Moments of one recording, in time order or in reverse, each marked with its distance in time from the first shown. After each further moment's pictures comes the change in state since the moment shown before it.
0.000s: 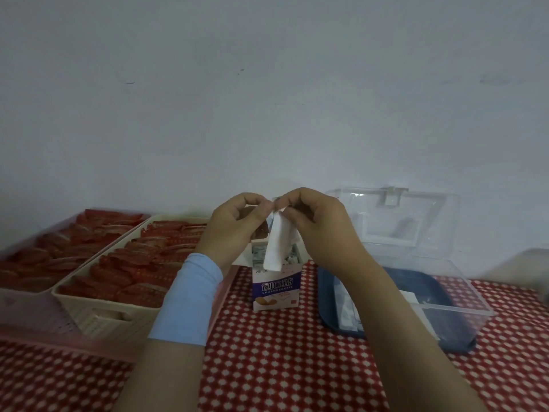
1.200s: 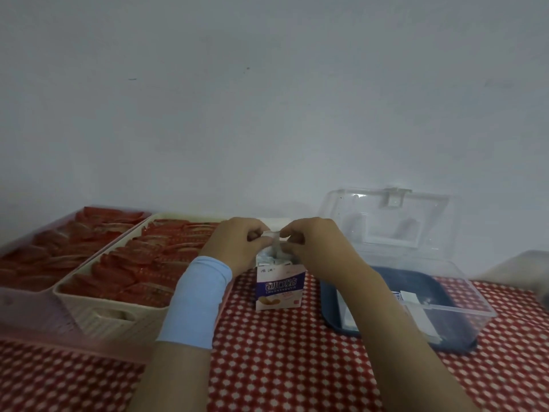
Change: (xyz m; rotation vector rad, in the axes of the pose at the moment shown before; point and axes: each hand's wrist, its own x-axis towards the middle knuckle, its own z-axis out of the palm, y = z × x) left_hand 0.009 -0.025 -0.014 0.862 -0.094 0.109; right_hand -0.002 0.026 0.010 -0.511 -0.245 0.235
